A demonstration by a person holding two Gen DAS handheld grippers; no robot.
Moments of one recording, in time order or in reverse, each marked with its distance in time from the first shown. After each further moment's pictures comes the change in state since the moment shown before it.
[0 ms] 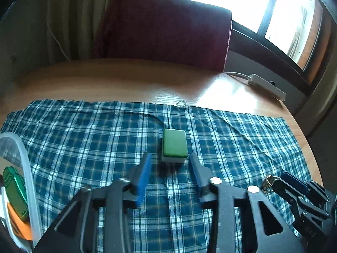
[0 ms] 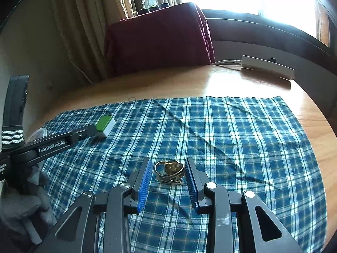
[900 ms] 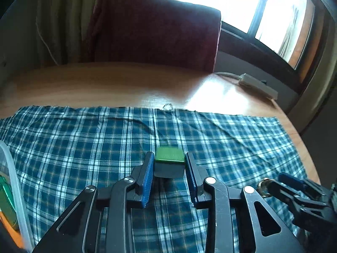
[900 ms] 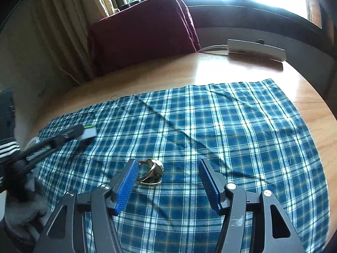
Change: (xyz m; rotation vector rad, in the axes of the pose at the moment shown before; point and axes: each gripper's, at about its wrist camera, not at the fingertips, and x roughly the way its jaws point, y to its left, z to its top) left arm -0.003 -0.004 0.001 0.024 -0.037 -0.060; right arm 0.012 -0.030 0.003 0.103 0.058 -0.015
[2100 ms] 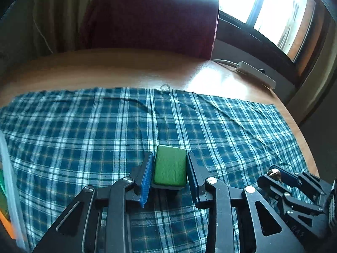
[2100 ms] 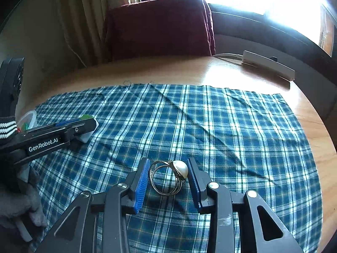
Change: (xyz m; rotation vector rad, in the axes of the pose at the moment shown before) left arm 0.004 -0.002 -0.015 0.009 0.071 -0.001; right arm 0.000 0.030 -0.010 -0.158 -0.006 -0.042
